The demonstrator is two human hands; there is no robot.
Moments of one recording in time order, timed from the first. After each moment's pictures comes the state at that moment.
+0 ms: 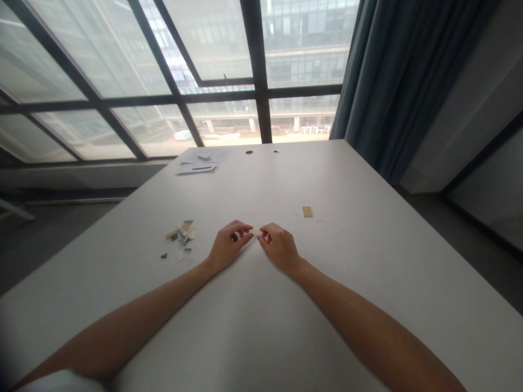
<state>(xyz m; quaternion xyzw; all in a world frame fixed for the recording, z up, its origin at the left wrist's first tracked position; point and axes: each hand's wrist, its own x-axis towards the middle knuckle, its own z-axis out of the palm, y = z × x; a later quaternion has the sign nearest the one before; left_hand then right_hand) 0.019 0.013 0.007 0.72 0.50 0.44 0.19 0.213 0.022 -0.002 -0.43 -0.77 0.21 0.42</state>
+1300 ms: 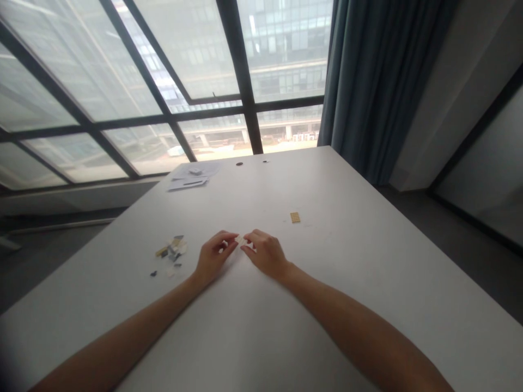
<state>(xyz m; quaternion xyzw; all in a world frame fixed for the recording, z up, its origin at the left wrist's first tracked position) 0.014 0.011 0.015 0.72 0.46 0.48 0.21 0.212 0.020 0.014 -0.38 -0.80 0.19 0.43</state>
